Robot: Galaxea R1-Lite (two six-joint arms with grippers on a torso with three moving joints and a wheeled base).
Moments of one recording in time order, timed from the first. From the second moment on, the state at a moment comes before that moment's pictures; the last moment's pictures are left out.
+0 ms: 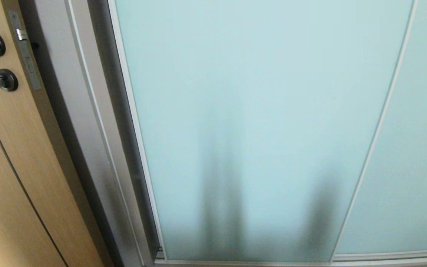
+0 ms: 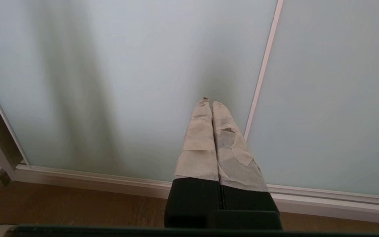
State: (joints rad) left arm 0.15 0.32 -0.36 0.10 -0.13 -0.02; right arm 0.00 0.00 0.00 0.00 0.01 -0.02
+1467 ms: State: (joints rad) left arm 0.00 0.00 0.00 -0.01 0.00 0.03; right arm 0.00 0.00 0.00 0.00 0.01 -0.02
